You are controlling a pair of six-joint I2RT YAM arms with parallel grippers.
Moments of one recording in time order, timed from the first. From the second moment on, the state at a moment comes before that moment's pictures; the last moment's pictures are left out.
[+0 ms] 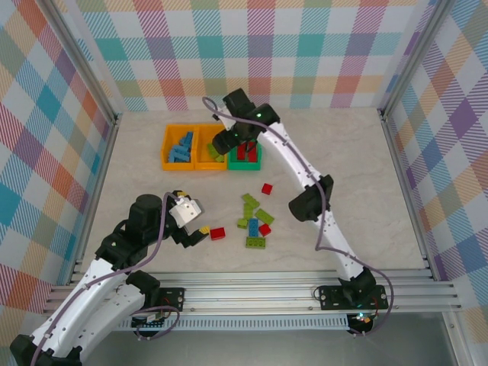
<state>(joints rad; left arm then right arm) -0.48 0.61 0.60 -0.56 0.23 0.49 0.67 2.53 2.88 -1.30 -0.07 -0.09</state>
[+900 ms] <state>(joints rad) -0.60 1.27 1.05 -0.55 0.05 -0.33 0.60 1.58 1.27 -0.85 -0.06 0.48</state>
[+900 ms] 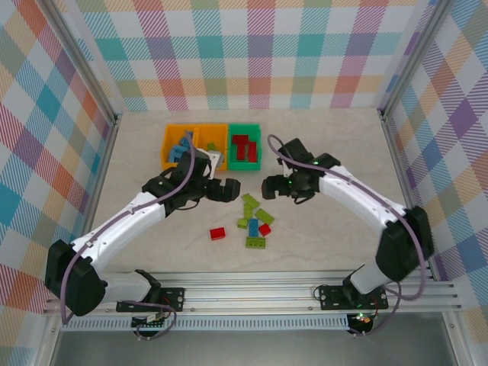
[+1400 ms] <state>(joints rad) -0.64 1.12 0.98 -0.73 0.48 0.10 0.56 2.09 1.58 -0.74 0.02 0.68</state>
